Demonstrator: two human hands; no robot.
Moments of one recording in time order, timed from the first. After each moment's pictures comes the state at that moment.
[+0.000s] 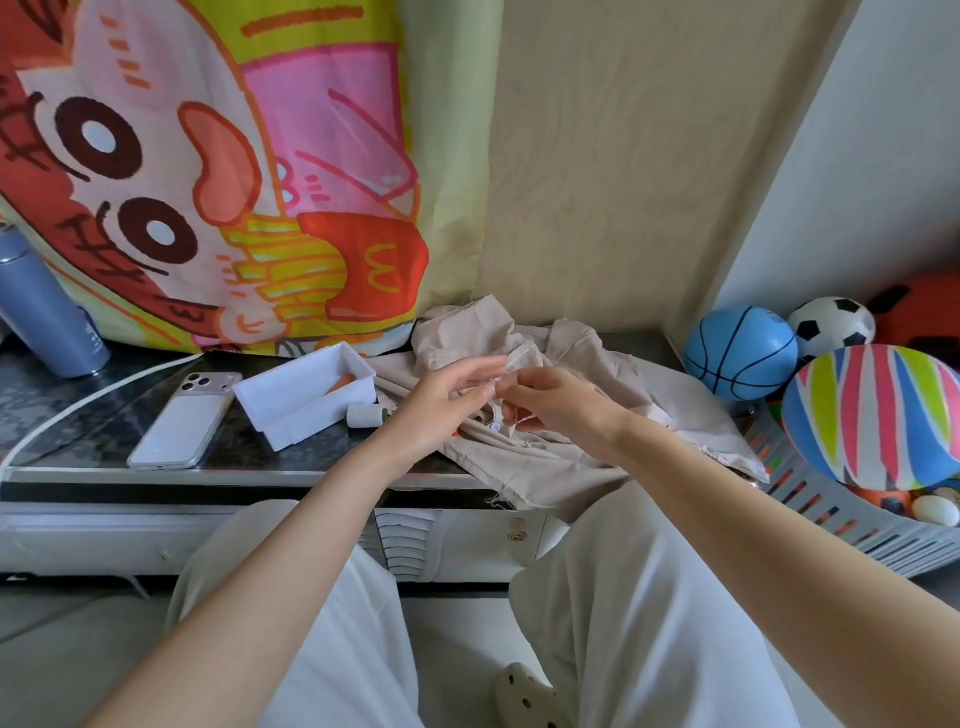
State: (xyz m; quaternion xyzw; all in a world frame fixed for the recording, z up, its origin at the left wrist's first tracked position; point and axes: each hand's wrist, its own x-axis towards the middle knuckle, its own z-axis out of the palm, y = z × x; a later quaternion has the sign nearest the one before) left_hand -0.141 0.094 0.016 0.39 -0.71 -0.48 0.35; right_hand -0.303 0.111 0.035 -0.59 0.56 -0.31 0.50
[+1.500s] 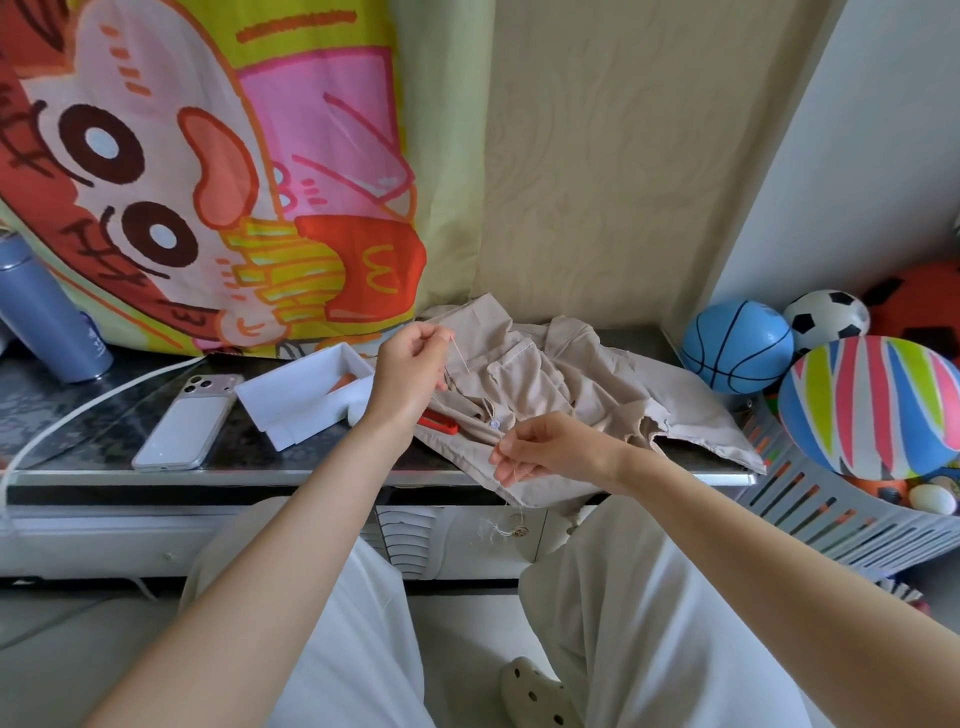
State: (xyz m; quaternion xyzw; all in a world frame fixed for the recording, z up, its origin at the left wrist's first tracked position) left_hand -0.145 0.085 0.035 0.51 -0.55 -0.42 0.51; right_hand -0.314 0.134 0.008 -0.61 0.53 -0.21 0.55
